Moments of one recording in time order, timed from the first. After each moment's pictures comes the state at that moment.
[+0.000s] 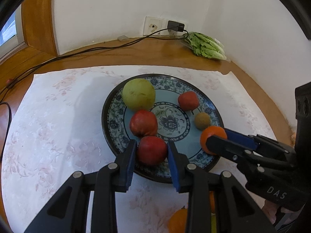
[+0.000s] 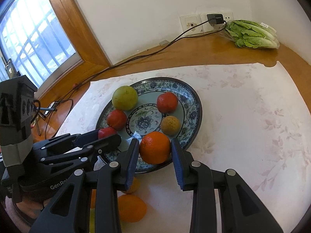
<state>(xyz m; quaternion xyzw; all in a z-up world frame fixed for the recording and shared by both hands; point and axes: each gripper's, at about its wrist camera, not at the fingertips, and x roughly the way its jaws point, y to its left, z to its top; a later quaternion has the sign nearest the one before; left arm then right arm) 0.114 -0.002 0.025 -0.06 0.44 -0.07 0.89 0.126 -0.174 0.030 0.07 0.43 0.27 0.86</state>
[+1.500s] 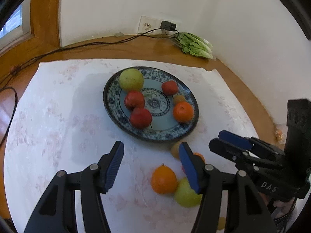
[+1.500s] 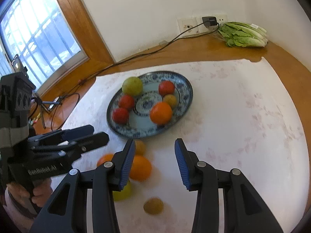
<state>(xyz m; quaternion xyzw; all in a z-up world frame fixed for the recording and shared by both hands) 0.059 0.005 0.052 -0.09 0.46 -0.10 0.88 0.074 -0.199 0.049 0.06 0.44 0.27 0.86</state>
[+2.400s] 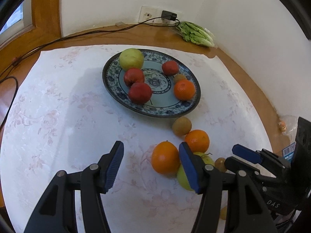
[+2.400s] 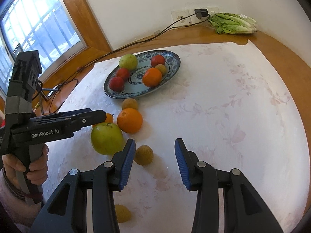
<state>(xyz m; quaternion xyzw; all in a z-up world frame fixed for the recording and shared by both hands) 0.042 -0.005 0.032 -0.07 0.48 -0.09 0.87 0.025 -0.224 0.029 0.06 0.45 0.26 0.85</state>
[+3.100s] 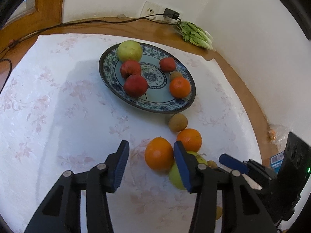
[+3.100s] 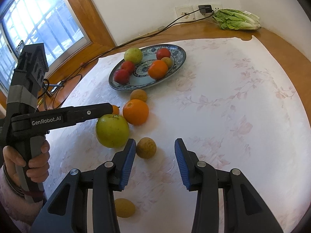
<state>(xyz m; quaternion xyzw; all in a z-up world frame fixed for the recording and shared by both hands) 0.044 0.004 0.027 -0.14 0.50 -0.11 0.85 0.018 -0.221 0.025 0.06 0.46 0.27 0.84</state>
